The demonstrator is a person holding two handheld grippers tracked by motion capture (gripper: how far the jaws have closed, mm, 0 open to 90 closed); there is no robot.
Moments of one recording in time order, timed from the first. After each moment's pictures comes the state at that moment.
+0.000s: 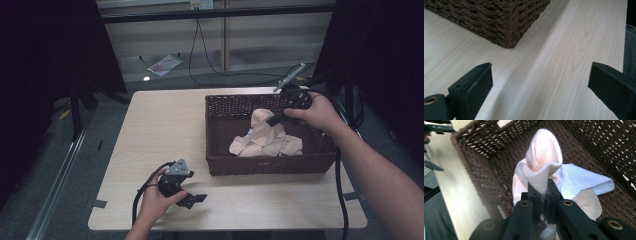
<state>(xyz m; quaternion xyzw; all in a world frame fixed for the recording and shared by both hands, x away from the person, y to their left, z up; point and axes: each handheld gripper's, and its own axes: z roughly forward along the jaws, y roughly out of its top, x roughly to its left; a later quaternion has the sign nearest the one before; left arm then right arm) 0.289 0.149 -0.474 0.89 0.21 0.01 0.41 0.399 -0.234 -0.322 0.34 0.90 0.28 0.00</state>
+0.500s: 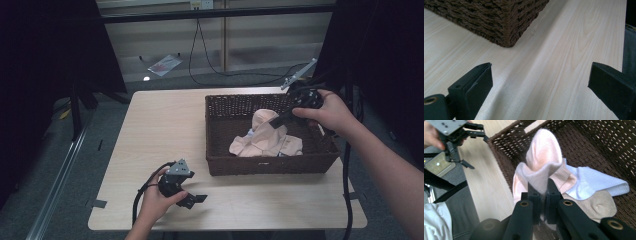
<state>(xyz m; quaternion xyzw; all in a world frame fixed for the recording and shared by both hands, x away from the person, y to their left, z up) 0.289 0.149 -0.474 0.89 0.21 0.00 0.41 0.370 -0.237 -0.291 0.32 0.90 0.30 -0.02</state>
